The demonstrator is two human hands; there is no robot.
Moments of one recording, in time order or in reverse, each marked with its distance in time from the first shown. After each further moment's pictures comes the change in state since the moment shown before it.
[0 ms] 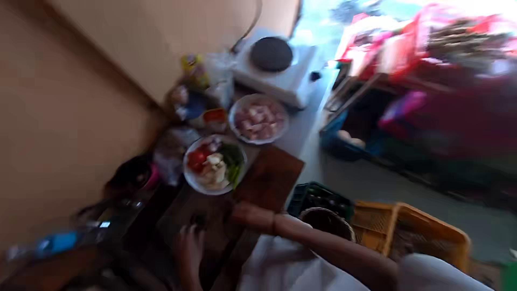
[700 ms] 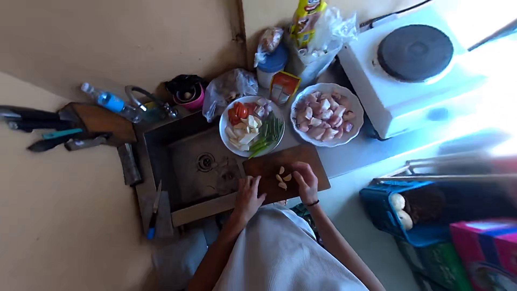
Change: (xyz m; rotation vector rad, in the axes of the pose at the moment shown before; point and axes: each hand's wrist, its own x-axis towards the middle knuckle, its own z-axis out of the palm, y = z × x) left_hand -0.018 0.193 0.138 -0.197 0.082 0.034; right_hand -0.054 0.182 -0.063 0.512 0.415 0.167
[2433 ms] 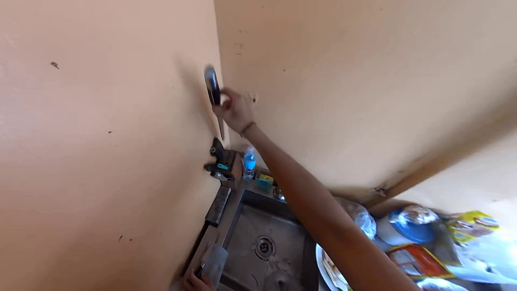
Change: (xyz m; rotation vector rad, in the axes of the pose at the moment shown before) left_hand -0.123 -0.264 -0.048 -0.067 1.209 -1.315; right_hand 0.203 -0.503 0.586 -0.073 -0.872 -0.788
